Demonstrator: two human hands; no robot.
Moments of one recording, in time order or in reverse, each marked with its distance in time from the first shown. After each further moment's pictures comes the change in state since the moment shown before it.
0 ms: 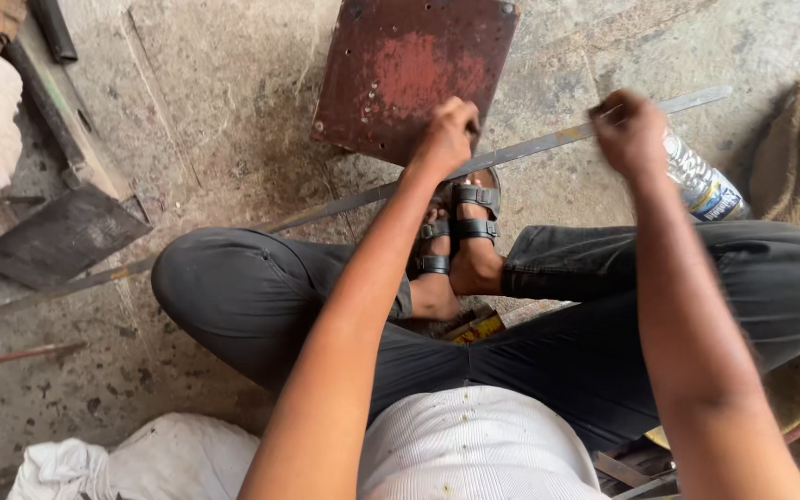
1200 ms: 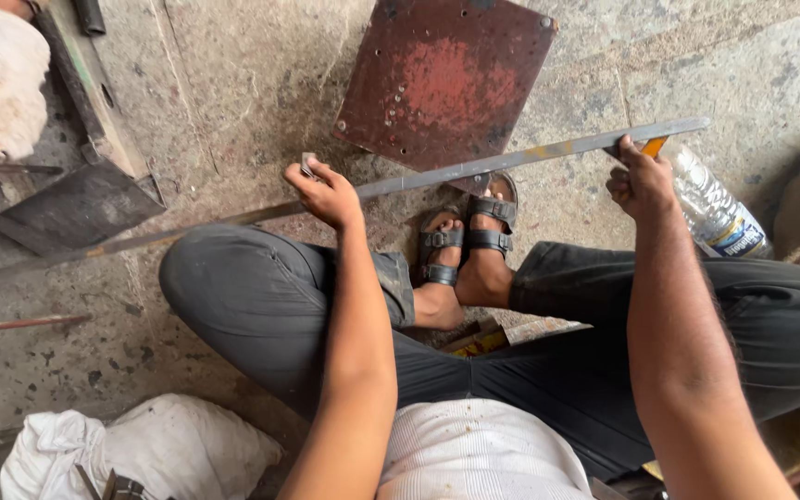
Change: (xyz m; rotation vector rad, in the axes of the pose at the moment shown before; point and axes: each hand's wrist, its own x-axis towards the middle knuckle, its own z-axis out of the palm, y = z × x) left_hand -0.119 -0.125 -0.064 -0.074 1.233 -0.549; right_hand 0.021 0.072 0.045 1.007 -0.126 0.626
